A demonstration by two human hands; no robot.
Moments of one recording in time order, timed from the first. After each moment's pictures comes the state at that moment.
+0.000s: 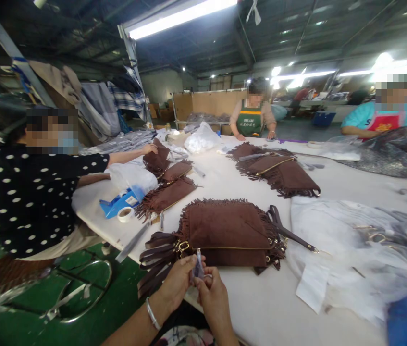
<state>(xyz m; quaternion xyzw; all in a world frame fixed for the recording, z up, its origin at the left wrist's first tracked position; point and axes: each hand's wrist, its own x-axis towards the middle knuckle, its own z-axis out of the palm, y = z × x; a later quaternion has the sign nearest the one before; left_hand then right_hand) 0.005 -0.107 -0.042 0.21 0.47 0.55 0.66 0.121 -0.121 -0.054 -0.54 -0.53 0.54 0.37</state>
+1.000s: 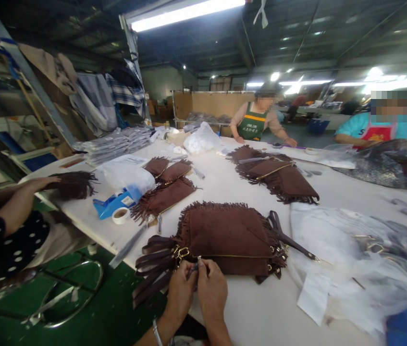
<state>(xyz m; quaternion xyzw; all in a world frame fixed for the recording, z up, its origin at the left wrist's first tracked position) 0.008 -0.107 -0.052 0.35 0.60 0.56 0.45 0.100 -0.085 -0.030 -0.62 -0.61 0.33 0.36</state>
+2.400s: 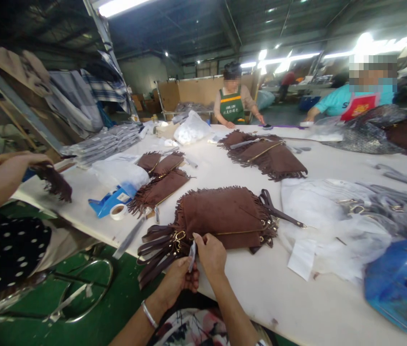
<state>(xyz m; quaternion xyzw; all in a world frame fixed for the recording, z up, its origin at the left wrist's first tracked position) -0.007 -0.135 -0.058 0.28 0.49 0.44 0.70 0.107 -0.065 -0.032 -0.69 -0.65 0.19 0.25</state>
